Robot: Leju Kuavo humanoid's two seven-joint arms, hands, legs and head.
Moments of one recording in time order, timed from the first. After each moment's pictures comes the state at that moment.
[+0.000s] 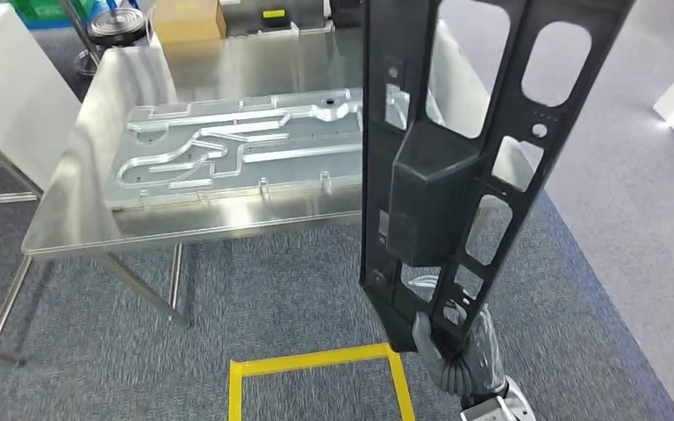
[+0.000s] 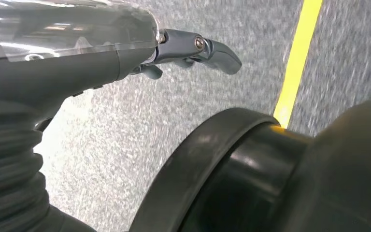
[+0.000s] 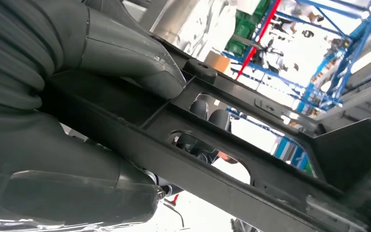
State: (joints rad) left arm -0.06 -0.09 -0.34 -0.15 -1.06 0.37 0.06; right arm 0.24 0.00 0.15 -1.93 0.44 -0.12 -0.62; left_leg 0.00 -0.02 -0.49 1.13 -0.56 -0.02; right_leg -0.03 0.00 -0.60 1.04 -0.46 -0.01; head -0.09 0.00
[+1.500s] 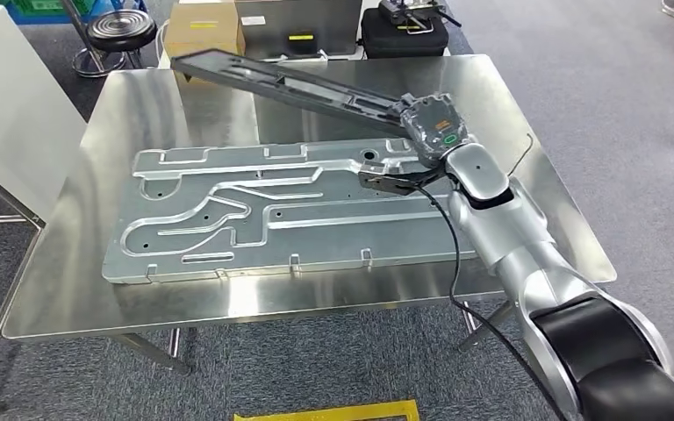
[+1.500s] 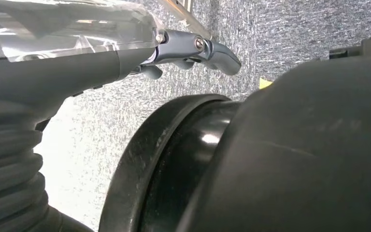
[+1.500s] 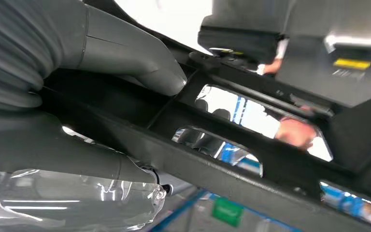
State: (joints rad) left arm -0.10 -0.09 -0.34 -0.16 -1.30 0.37 -0.01; right arm -1.00 -0.15 0.40 -0.68 1.43 -0.35 -0.18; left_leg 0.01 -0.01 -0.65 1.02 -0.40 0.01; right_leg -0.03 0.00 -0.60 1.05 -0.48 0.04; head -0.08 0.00
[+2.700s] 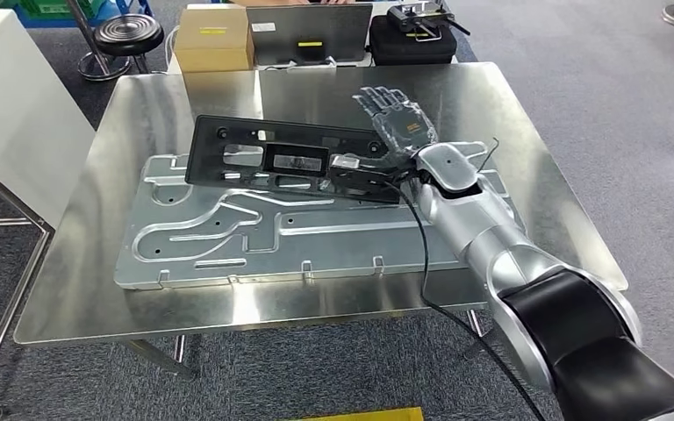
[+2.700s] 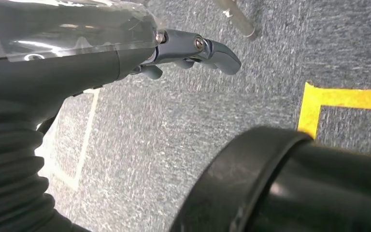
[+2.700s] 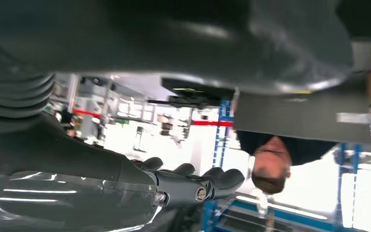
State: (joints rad) left arm -0.09 -0.07 -0.24 -0.16 -1.30 0.36 0.05; right arm -1.11 -0.03 0.41 -0.41 1.24 -0.34 -0.23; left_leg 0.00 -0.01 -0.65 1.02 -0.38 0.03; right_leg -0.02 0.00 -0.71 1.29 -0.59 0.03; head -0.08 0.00
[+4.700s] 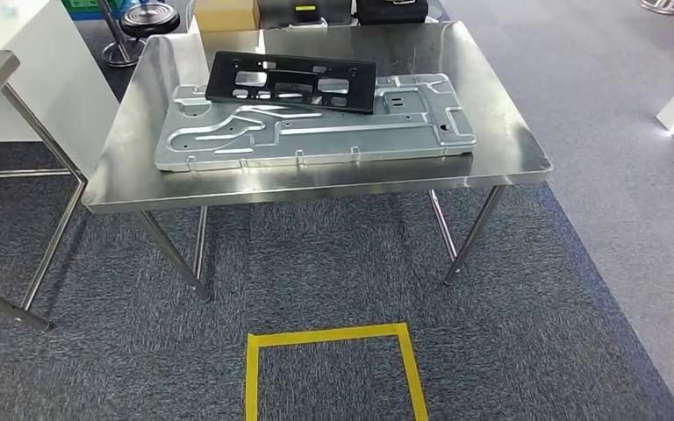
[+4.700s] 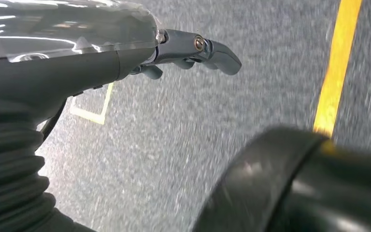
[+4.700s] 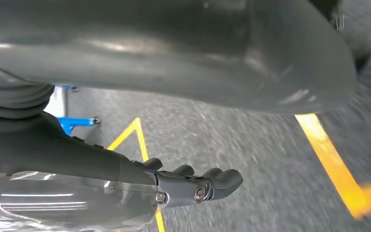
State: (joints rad) left arm -0.06 -0.07 -0.17 -0.16 -1.36 0.37 0.09; right arm -0.14 0.18 -1.34 -0.20 0.95 -0.27 0.10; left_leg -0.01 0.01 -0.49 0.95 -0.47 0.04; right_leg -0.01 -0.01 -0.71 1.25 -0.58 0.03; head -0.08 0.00
